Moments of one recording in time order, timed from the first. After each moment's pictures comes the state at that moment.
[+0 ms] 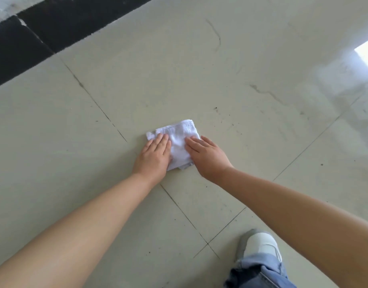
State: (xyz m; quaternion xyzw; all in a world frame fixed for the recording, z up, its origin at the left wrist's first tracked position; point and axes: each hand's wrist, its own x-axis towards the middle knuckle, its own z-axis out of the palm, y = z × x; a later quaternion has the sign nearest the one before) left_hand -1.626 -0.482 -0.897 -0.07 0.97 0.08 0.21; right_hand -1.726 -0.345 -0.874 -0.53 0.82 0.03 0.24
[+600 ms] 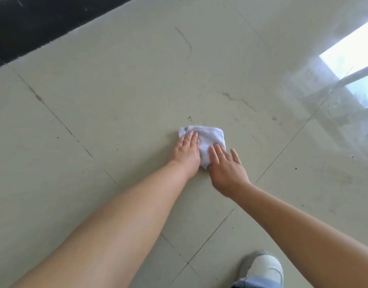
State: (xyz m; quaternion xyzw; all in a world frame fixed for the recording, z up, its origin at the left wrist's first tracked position) left_hand -1.741 -0.397 -0.889 0.00 0.97 0.03 0.26; right_hand -1.765 -0.275 -0.868 -0.32 0.90 0.09 0.28
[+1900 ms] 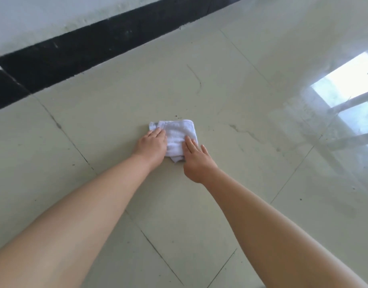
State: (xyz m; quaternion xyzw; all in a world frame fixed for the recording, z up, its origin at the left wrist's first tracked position) left_hand -1.749 -0.523 -0.871 -0.06 0.97 0.03 0.23; right_hand -1.799 -0.392 -0.860 -0.32 0.88 0.04 0.35
